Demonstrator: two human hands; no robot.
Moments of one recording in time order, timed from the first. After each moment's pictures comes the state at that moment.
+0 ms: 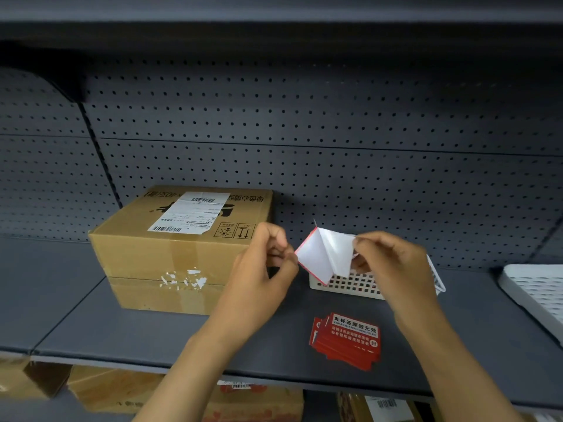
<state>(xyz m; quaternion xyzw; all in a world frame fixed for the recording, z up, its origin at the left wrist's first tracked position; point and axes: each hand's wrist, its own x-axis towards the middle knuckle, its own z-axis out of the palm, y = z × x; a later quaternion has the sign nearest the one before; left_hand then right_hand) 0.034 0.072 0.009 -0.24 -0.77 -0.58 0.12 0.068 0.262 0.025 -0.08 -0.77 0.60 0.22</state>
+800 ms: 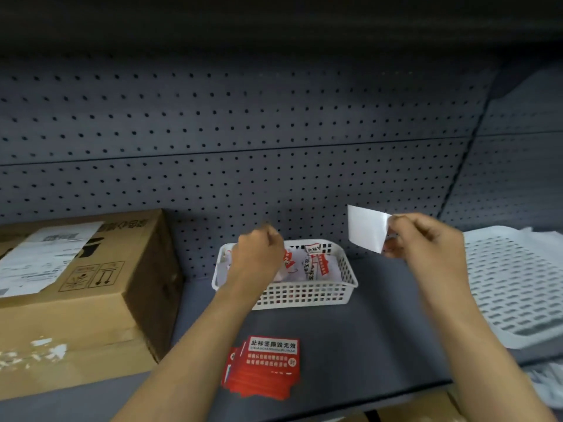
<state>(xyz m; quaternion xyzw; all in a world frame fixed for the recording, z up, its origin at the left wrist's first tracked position) -0.061 0.253 -0.012 -0.14 -0.92 -0.36 0.04 0.082 0.422 0.033 -0.24 -0.67 0.60 0.37</state>
